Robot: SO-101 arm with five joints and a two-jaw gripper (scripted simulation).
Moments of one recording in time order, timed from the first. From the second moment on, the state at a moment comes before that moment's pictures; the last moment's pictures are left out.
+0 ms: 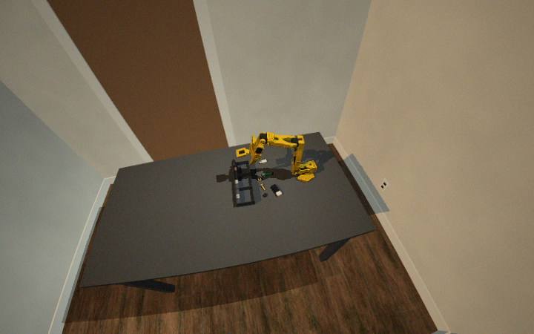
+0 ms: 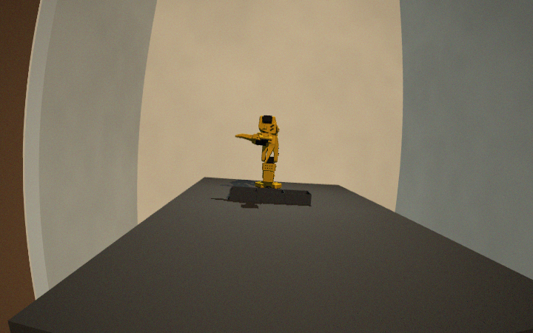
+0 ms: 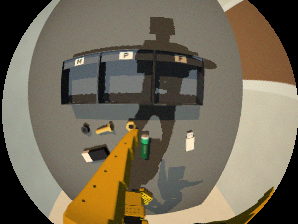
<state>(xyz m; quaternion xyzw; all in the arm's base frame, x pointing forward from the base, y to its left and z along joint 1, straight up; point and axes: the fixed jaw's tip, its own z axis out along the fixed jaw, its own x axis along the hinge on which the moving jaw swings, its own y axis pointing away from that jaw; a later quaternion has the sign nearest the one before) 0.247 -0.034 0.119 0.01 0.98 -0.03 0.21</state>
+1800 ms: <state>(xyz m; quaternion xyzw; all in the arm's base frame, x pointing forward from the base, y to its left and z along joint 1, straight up) 0.320 -0.086 0.108 0.00 0.94 -0.09 0.32</state>
